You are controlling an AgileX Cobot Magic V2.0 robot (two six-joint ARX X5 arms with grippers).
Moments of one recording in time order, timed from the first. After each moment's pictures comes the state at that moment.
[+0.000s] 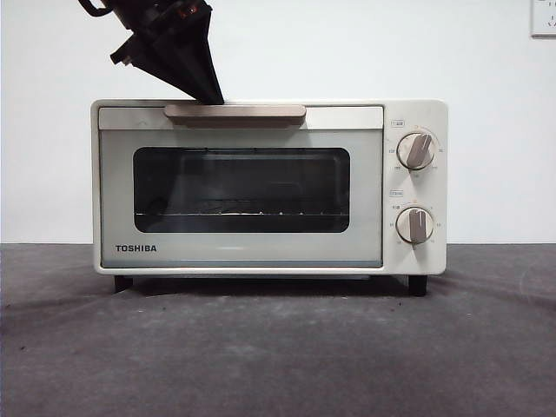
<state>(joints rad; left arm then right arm) -0.48 1.57 1.48 -0.76 0.28 0.20 0.25 0.34 0.82 -0.93 -0.39 0.29</state>
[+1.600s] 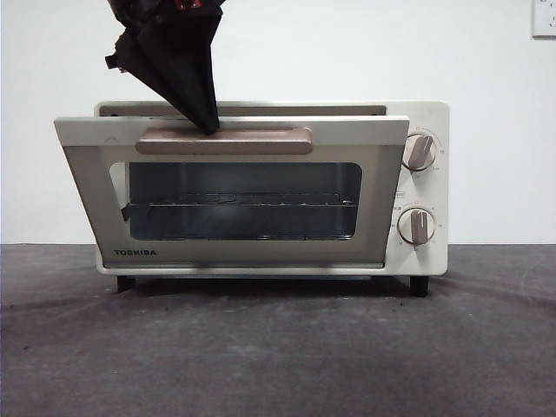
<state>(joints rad) -0.64 1.54 1.43 -0.97 0.19 0.16 0.25 0.34 0.82 -0.96 -0.39 0.29</state>
